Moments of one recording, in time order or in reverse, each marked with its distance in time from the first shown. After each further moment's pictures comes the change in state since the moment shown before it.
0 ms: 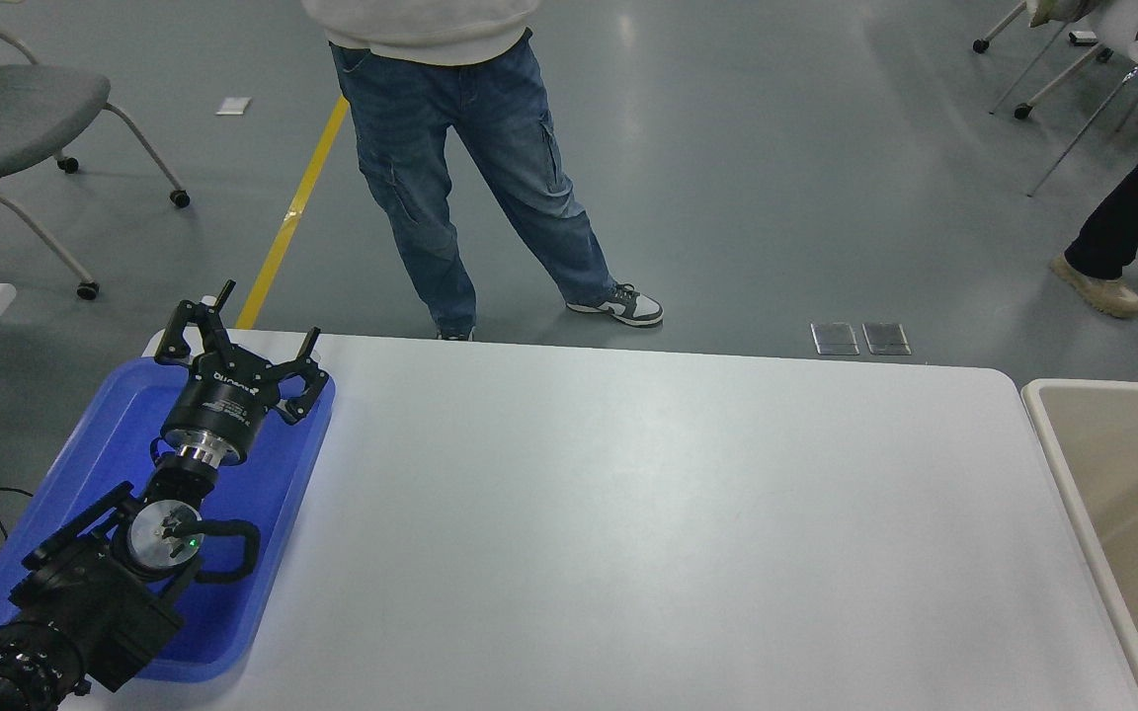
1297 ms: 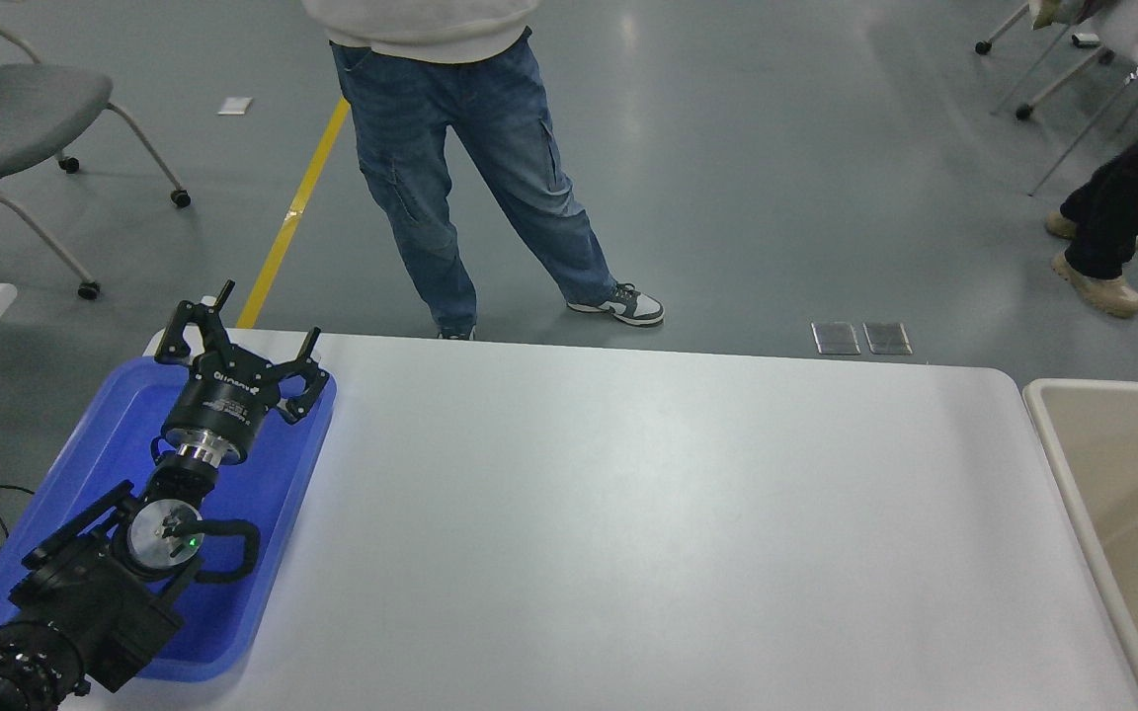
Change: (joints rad) left arm 0.000 0.000 0.000 0.000 0.000 0.000 0.000; right arm 0.133 -0.071 1.436 0.533 0.001 0.010 0.138
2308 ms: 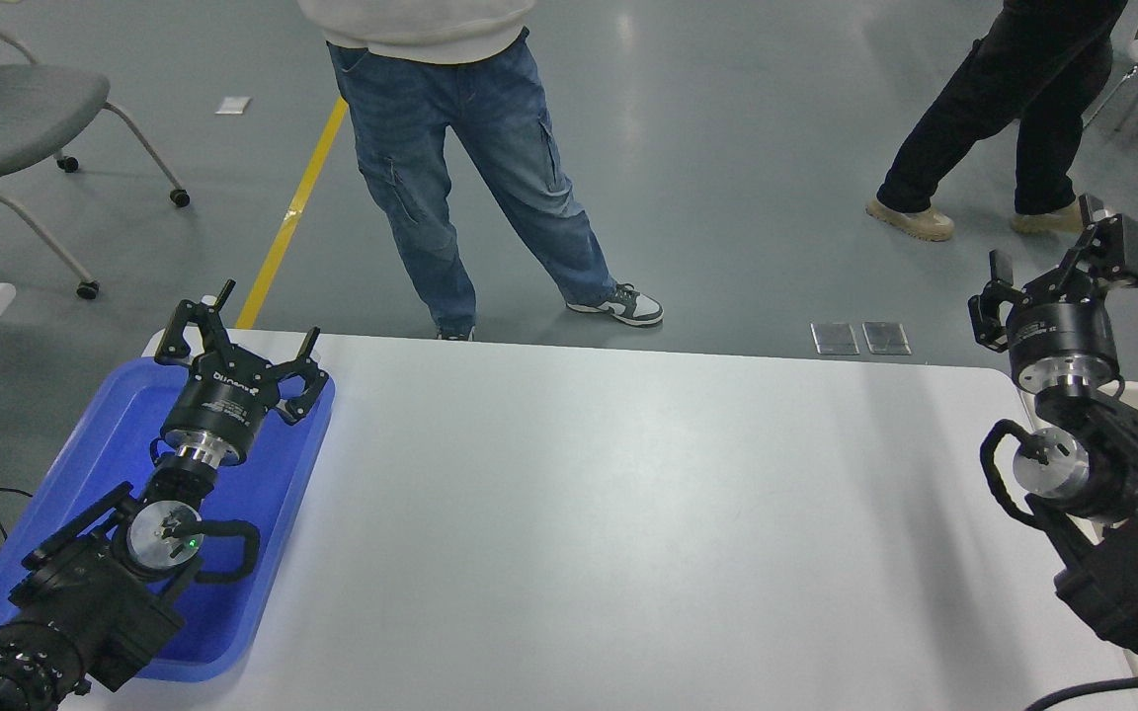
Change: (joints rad) left arm 0.000 0.000 0.000 0.000 0.000 0.000 0.000; right arm -0.320 0.304 0.170 0.119 -0.014 0.017 0.438
